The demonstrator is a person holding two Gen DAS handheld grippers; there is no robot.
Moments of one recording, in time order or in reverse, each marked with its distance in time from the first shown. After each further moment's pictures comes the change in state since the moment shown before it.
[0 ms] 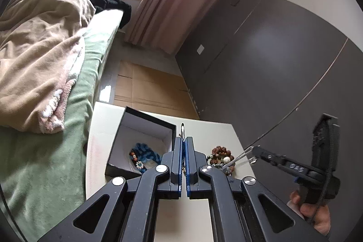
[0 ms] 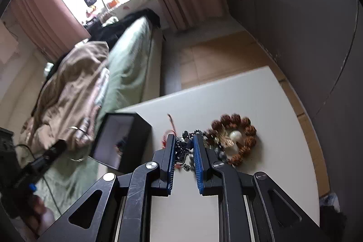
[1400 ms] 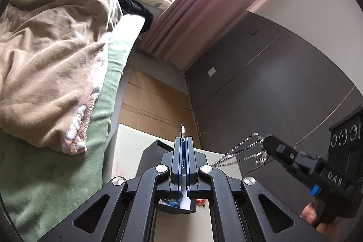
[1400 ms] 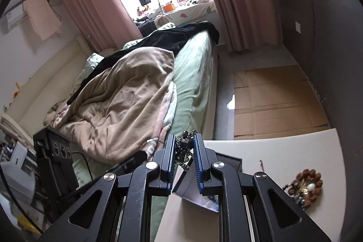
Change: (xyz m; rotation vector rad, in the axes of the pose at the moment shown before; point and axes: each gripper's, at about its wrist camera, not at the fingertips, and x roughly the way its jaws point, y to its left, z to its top) left arm -0.017 0.066 0.043 -0.181 -0.087 -0.015; right arm 0.006 0.157 0.040 -0.204 -0.044 0.209
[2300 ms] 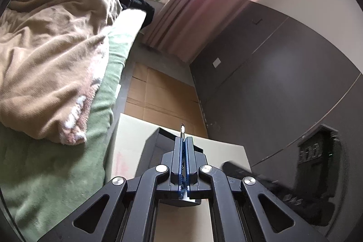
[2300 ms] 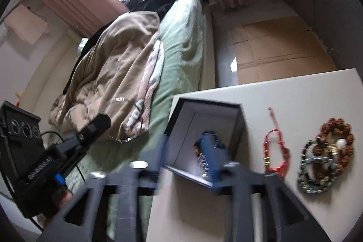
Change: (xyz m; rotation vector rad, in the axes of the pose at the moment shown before) left arm 0.012 -0.011 -0.018 0.042 0.053 0.045; right arm 0.047 -0.055 -0.052 0.164 0.161 0.033
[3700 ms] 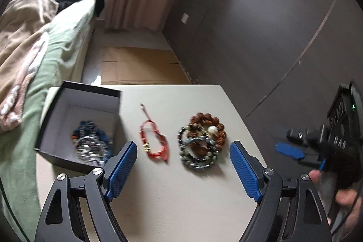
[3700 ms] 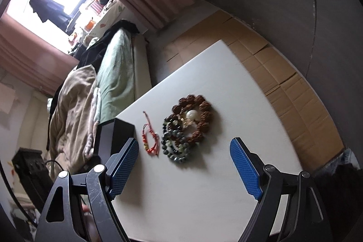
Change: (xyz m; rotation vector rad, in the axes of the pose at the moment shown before) left arm 0.085 -0.129 -0.099 0.326 0.193 0.018; right arm -0.136 -0.178 -0.053 0.361 -0.109 -0.165
